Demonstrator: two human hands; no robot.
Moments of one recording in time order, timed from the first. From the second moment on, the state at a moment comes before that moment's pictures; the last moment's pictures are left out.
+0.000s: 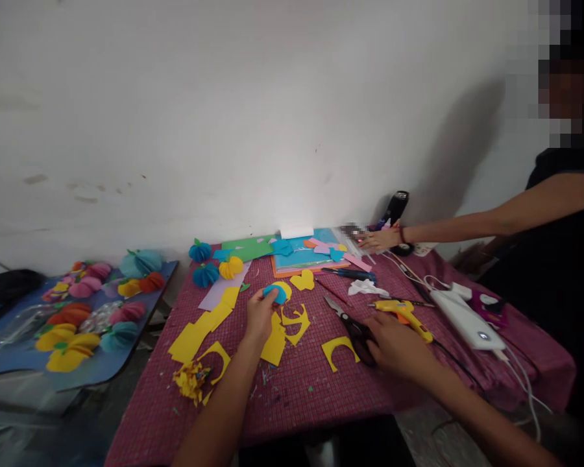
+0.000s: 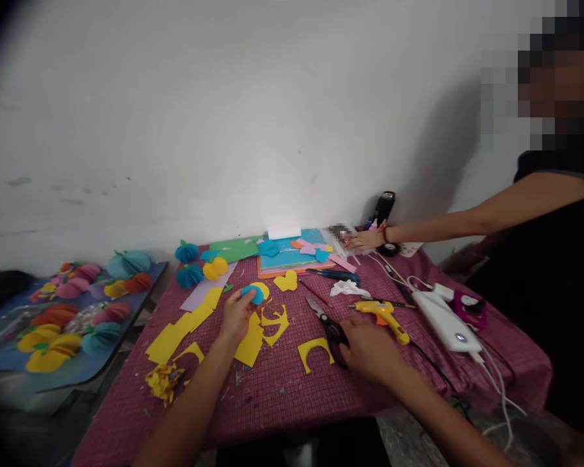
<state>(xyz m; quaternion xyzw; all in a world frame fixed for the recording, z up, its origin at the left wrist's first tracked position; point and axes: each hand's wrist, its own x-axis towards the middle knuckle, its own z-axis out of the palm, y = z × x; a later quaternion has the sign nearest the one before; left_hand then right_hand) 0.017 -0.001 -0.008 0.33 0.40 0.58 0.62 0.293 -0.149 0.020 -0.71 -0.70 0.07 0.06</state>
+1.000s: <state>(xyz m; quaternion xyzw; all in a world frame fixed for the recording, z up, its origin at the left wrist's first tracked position) 0.014 0.002 -0.010 0.33 0.40 0.58 0.63 0.284 -0.139 0.018 -0.42 -0.32 0.67 0.52</state>
